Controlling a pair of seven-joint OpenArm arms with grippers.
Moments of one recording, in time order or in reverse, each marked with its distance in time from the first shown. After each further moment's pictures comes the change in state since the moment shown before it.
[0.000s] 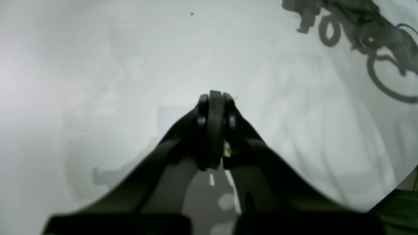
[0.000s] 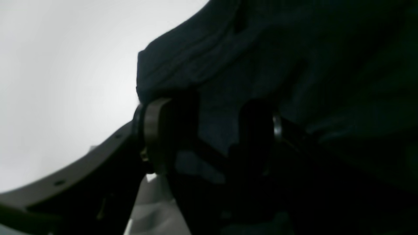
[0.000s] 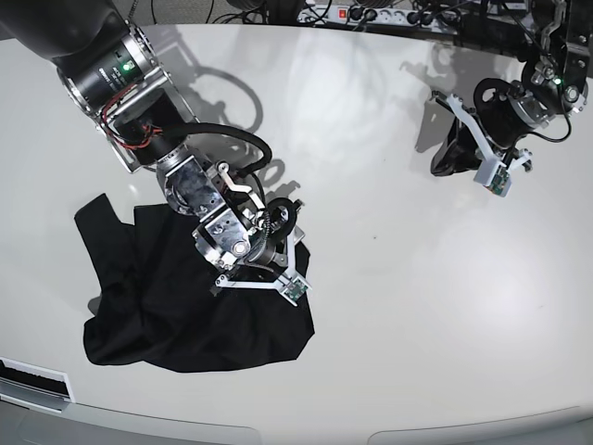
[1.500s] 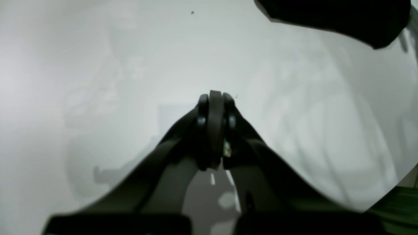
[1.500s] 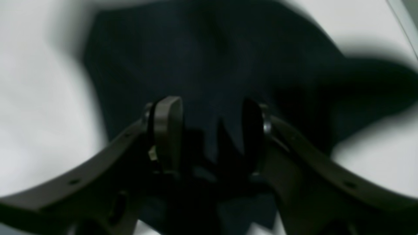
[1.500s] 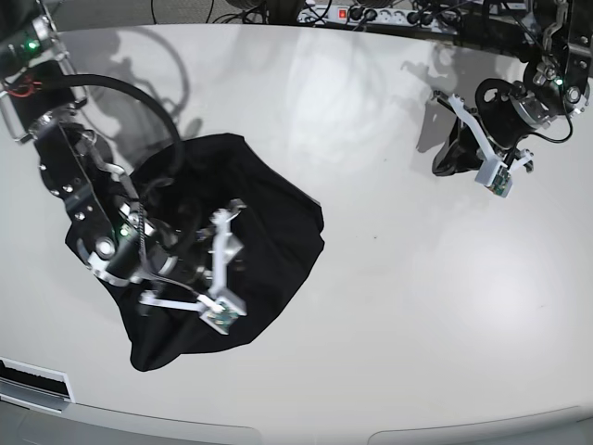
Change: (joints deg) left arm 0.0 -0.5 0.0 0.0 0.0 -0.2 0.2; right arm -6.8 18.8 5.1 43.1 23.8 7.2 -21.5
